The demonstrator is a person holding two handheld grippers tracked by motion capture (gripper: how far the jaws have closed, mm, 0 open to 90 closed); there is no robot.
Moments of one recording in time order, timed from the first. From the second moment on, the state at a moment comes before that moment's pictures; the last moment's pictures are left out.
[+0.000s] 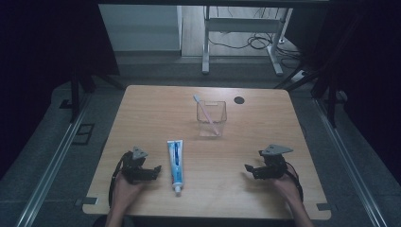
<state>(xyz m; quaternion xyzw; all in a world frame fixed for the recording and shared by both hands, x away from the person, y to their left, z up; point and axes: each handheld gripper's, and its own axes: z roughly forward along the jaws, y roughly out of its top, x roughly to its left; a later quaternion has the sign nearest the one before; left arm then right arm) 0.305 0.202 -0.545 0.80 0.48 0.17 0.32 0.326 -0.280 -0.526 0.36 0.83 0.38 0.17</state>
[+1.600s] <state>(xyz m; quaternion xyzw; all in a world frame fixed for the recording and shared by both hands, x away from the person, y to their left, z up) 0.303 0.106 -0.499 0.86 0.34 0.08 0.36 0.328 -0.283 -0.542 0.37 0.84 0.36 0.16</state>
